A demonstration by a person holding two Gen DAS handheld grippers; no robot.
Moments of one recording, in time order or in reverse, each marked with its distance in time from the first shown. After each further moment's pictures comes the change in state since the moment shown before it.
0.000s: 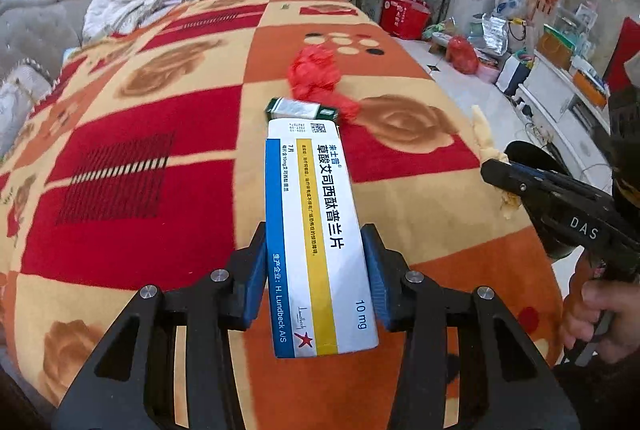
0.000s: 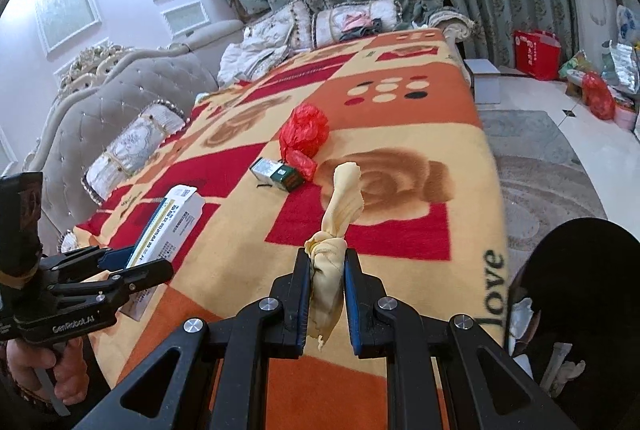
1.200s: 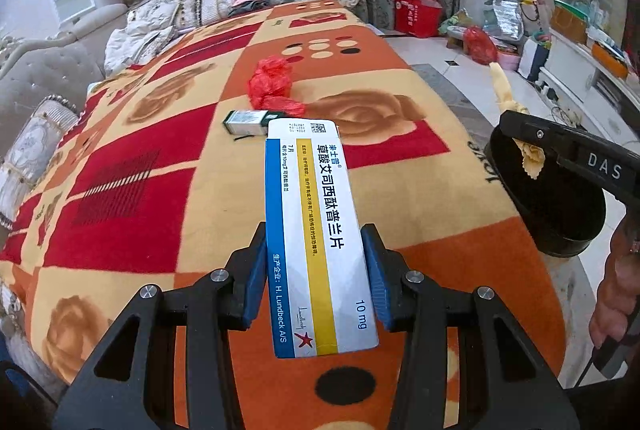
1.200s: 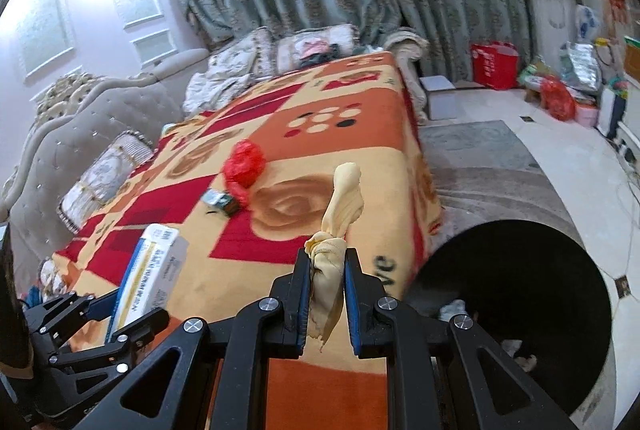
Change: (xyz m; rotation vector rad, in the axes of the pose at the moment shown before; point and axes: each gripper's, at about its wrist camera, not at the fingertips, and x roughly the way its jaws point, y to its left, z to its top) left arm 0.005 -0.092 -0.015 0.085 -0.047 0.151; right arm -0.049 -0.049 -0.001 0.065 -0.087 -0.126
